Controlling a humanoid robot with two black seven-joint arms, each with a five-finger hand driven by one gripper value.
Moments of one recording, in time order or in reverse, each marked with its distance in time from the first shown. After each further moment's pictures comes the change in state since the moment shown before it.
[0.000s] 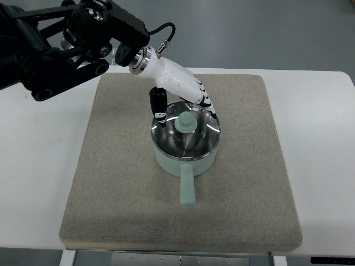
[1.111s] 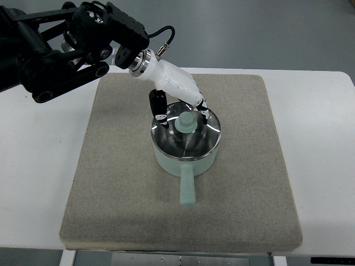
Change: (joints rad) left arm 0.009 -0.002 0.003 0.001 0.005 -0.001 0.000; right arm 0.000 0.000 0.000 0.000 0.000 0.000 0.000
